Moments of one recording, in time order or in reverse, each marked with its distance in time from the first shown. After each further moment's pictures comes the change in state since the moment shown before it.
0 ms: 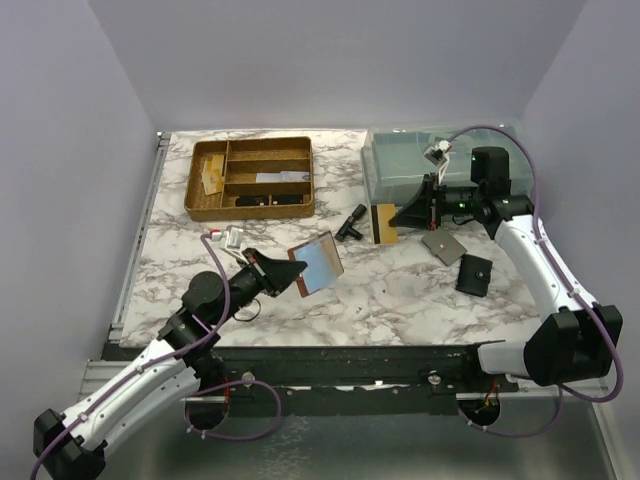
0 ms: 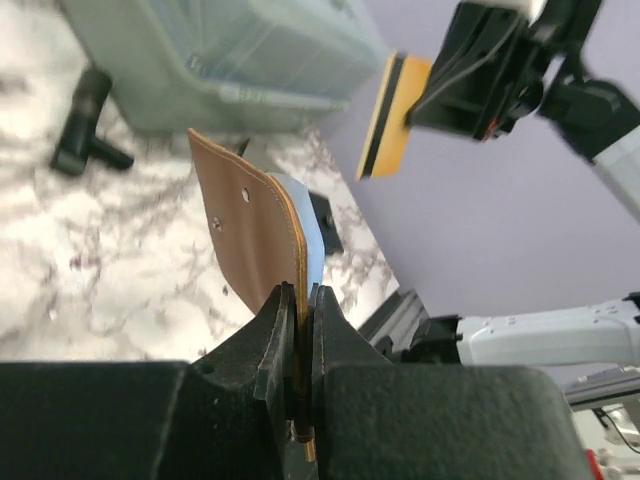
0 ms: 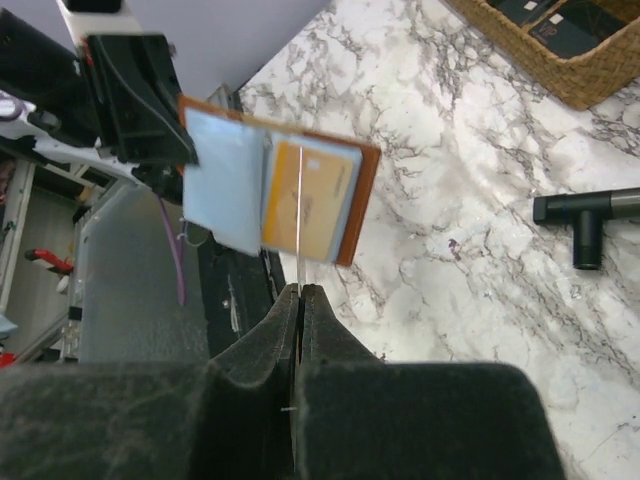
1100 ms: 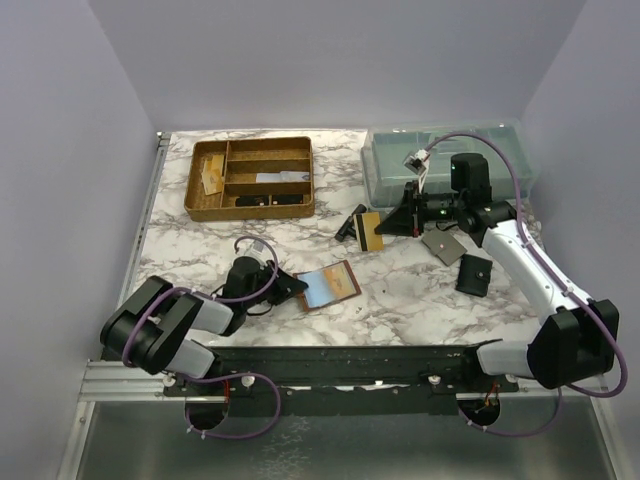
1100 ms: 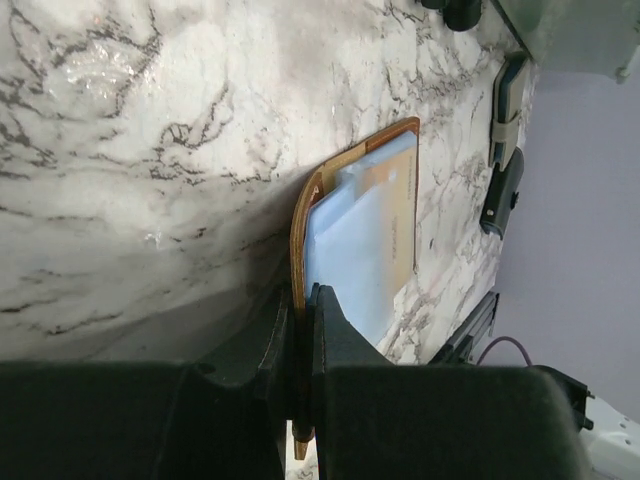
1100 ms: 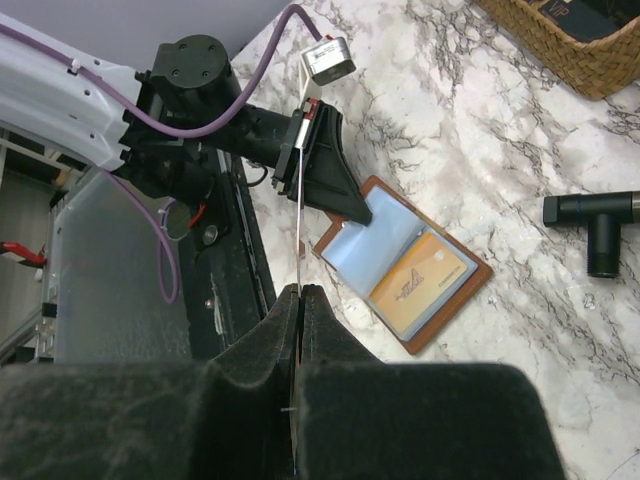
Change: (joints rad) left arm 0.234 0.923 -0.228 0.597 0.208 -0.256; right arm 0.136 0.018 -0.047 0.106 0.142 0.050
